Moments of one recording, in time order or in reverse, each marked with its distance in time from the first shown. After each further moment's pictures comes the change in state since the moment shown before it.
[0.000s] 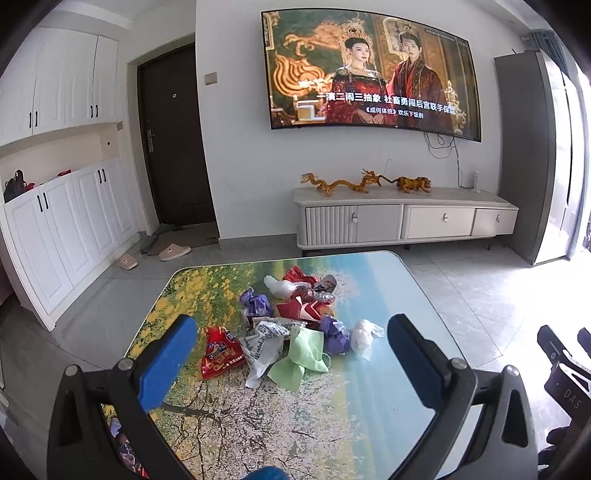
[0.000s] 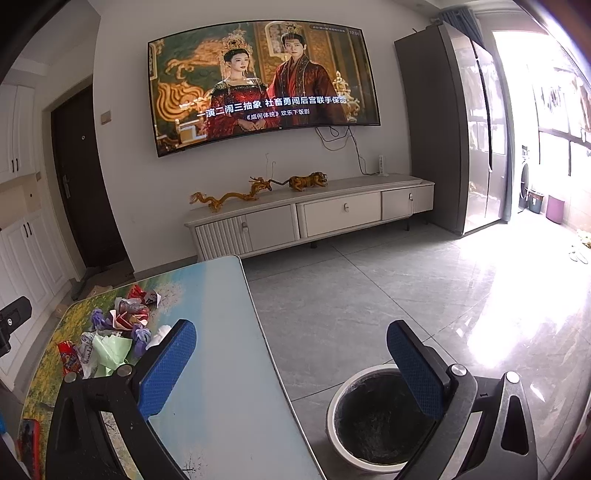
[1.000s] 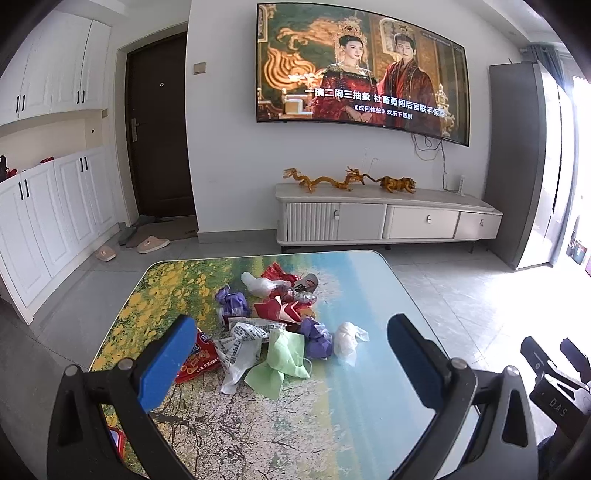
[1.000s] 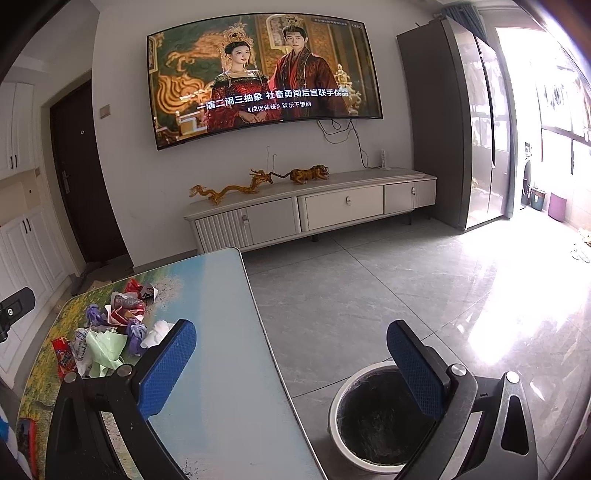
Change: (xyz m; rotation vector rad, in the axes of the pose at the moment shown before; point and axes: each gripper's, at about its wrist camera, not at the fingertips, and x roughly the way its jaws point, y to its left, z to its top) left arm 0.025 0.001 0.001 -0.023 0.016 -0.099; right arm 0.017 0.000 -0.007 0.001 0.030 0.003
